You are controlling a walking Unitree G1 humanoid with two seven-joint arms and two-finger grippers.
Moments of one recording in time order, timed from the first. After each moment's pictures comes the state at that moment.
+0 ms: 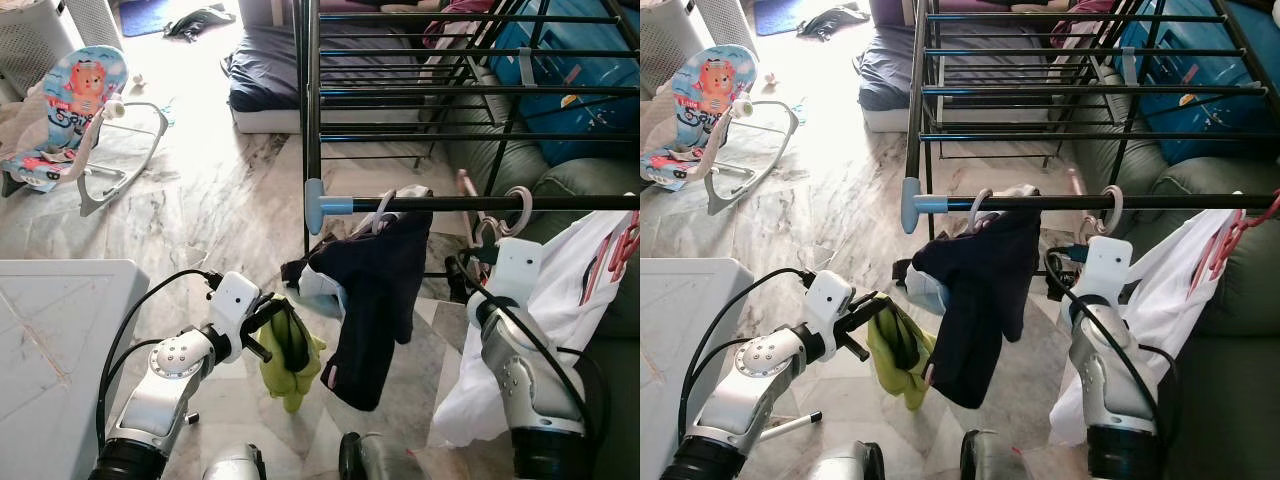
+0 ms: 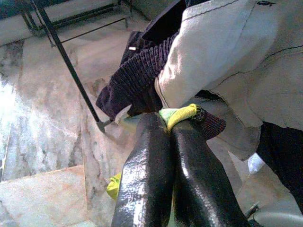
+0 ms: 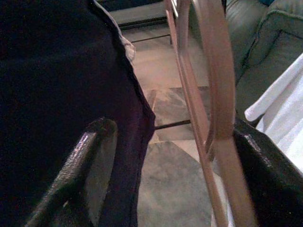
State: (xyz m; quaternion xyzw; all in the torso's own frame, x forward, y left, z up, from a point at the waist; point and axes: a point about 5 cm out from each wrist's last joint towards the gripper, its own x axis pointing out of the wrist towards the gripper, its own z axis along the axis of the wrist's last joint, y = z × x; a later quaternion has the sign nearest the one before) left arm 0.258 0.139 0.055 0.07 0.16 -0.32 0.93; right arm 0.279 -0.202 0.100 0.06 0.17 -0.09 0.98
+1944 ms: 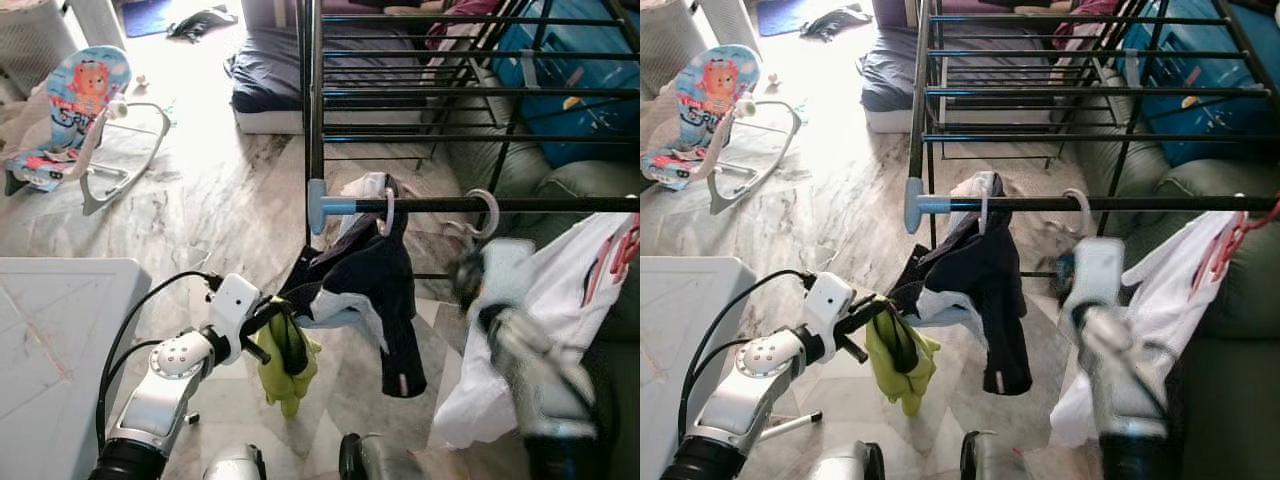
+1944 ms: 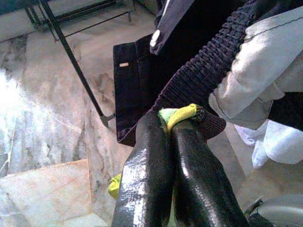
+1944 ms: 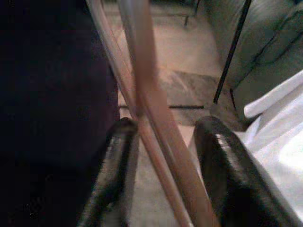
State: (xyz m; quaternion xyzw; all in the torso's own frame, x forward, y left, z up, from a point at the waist) left arm 0.257 0.140 0.051 0.08 0.17 -0.32 0.93; right arm 0.266 -0.202 0.086 -0.03 0.23 -0.03 0.97
